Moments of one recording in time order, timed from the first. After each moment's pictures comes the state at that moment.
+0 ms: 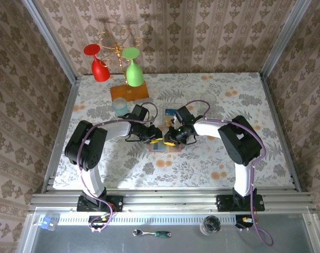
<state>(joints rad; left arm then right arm) -0.54 1.82 1.02 -0.31 0.59 -0.71 0.55 1.95 1.13 -0.29 -0.55 0.76</state>
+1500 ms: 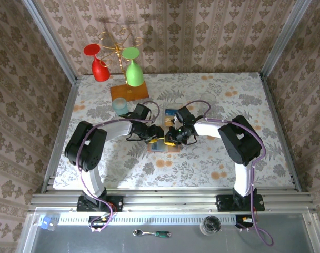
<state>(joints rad) -0.57 1.81 1.05 -0.35 0.53 -0.68 0.54 1.95 1.12 -0.28 -0.56 0.76</state>
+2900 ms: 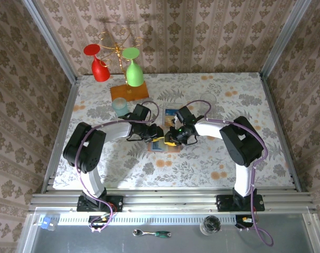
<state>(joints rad) -0.57 1.79 1.02 -0.27 0.55 -0.74 0.54 1.91 1.11 -0.30 -0.55 0.76</state>
